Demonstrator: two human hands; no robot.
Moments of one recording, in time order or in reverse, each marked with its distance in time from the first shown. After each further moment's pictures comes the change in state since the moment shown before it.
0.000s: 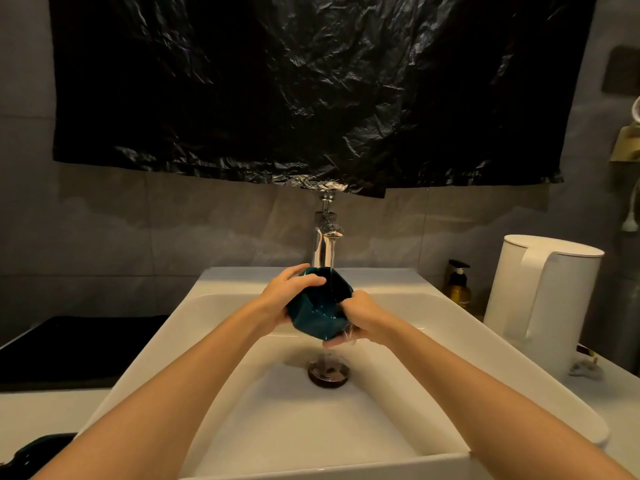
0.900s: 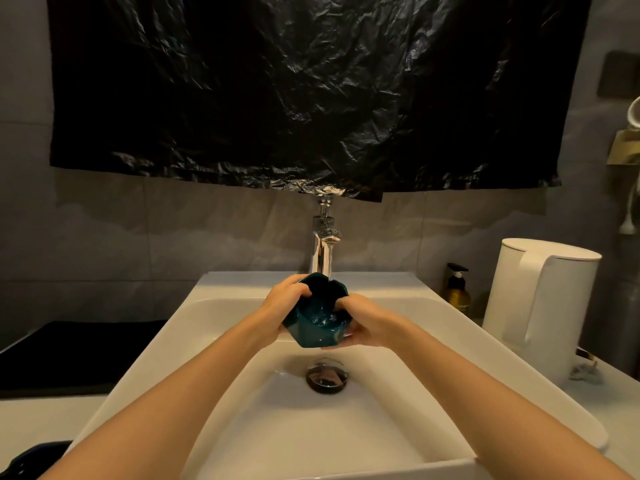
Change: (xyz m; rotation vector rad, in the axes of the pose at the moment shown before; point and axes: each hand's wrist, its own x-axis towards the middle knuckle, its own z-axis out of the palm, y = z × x) left_hand 0.003 -0.007 0.004 0.073 0.070 0.046; right_hand -0.011 -0.005 -0.003 0.086 -0.057 0.037
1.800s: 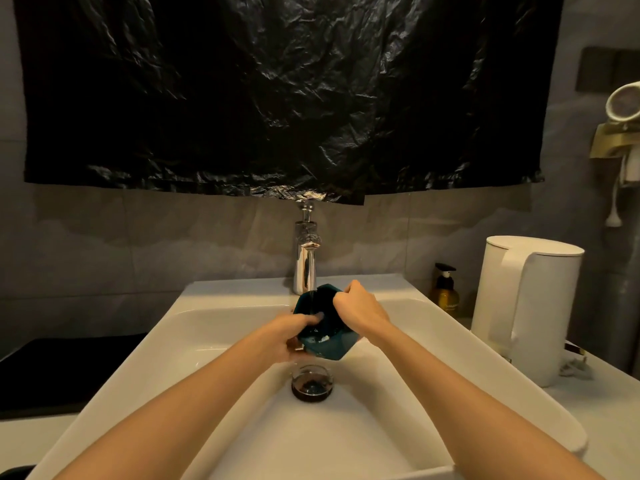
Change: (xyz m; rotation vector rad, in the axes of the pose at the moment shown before) left_hand 0.010 -0.024 0.034 -0.122 -0.046 -0.371; right_hand -0.009 -0.013 -0.019 -0.624 0.399 -0.142
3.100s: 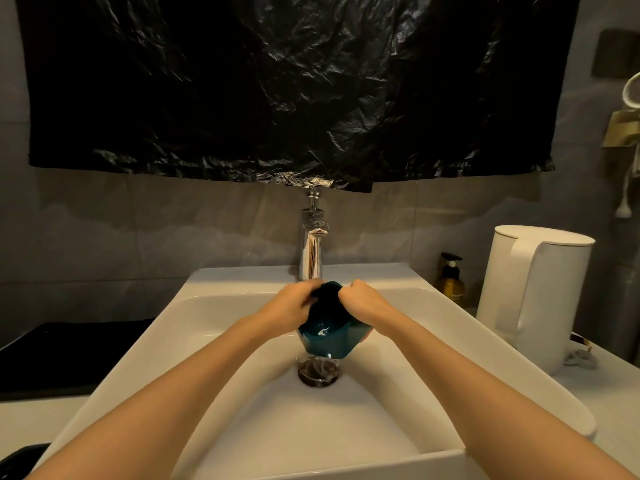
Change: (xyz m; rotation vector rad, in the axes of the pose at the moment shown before) left_hand -0.001 0.015 -0.023 1.088 -0.006 0.832; right_hand -0.002 0.000 0.005 -0.004 -0.122 -0.009
